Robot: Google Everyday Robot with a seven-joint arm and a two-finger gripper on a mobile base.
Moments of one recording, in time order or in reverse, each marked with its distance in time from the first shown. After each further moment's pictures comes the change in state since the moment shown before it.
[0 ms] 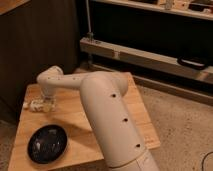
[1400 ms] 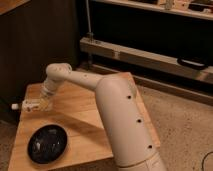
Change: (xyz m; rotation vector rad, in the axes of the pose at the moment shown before) arm -0.035 0.014 -0.060 -0.152 -0.296 -0.078
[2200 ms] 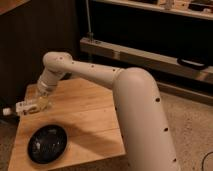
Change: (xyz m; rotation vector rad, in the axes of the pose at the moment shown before) arm -0.035 0.085 -0.069 -0.130 0.020 -0.146
